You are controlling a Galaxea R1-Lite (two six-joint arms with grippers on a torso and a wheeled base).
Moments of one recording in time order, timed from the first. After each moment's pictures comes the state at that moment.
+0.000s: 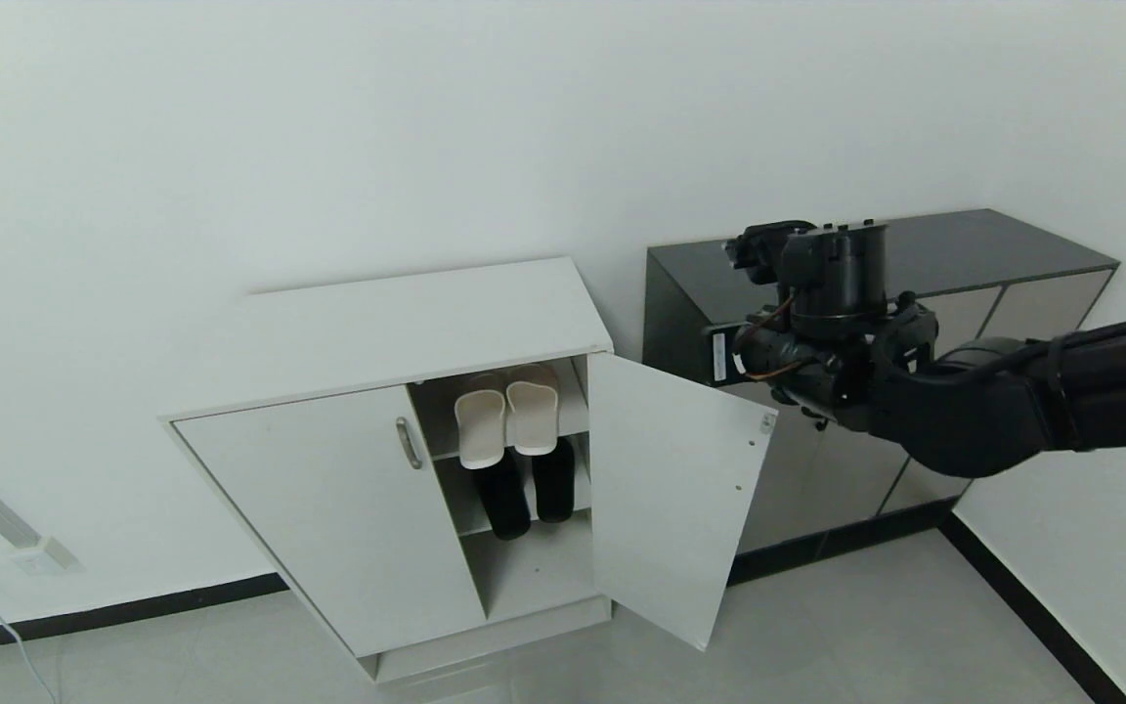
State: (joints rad) left arm 0.00 0.00 0.00 0.00 -0.03 -0.02; right arm 0.61 1.96 -1.37 -0.37 -0.36 0.05
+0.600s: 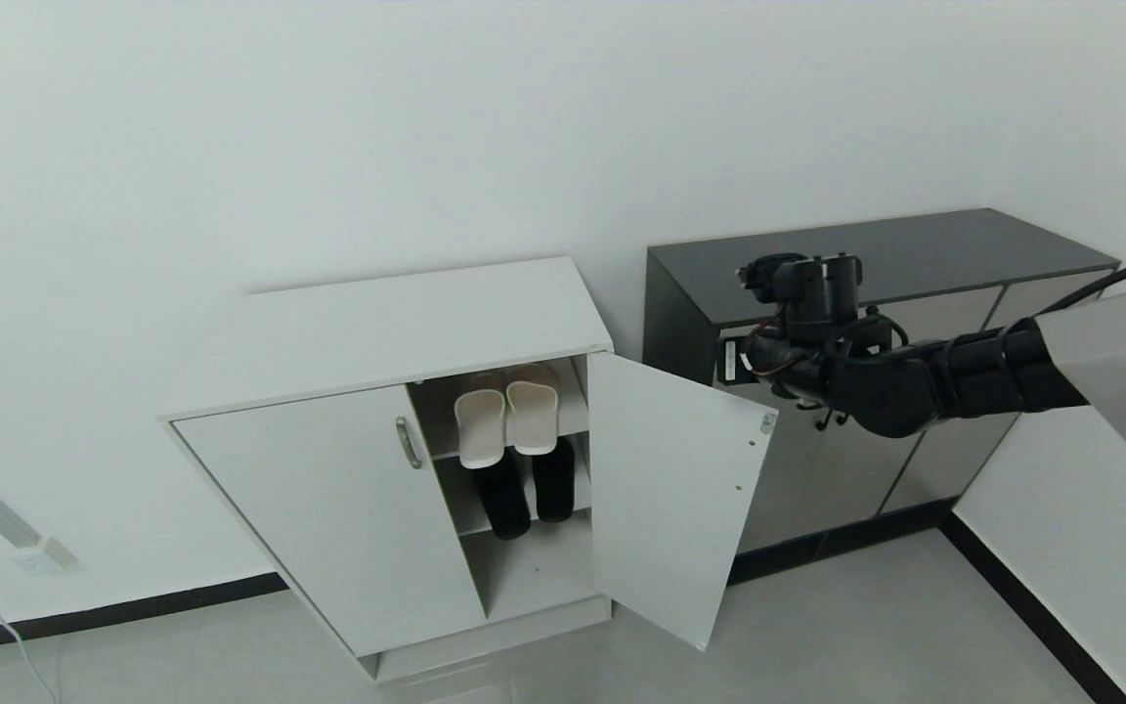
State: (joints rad) left arm 0.00 0.00 0.00 0.00 -0.03 -0.02; right arm 0.45 2.17 -1.56 -0.33 -0.20 0.09
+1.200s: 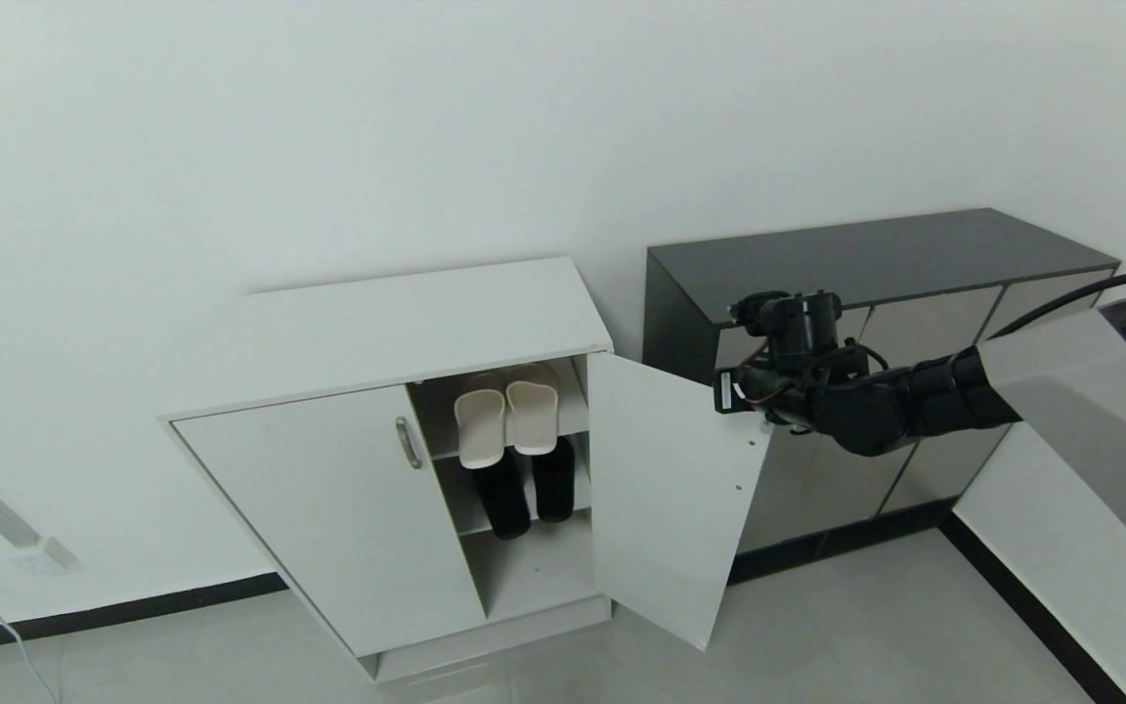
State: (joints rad) left arm 0.00 0.00 0.00 0.00 -0.03 -0.02; right arm 0.42 2.27 -1.57 -0.33 -0.18 0.09
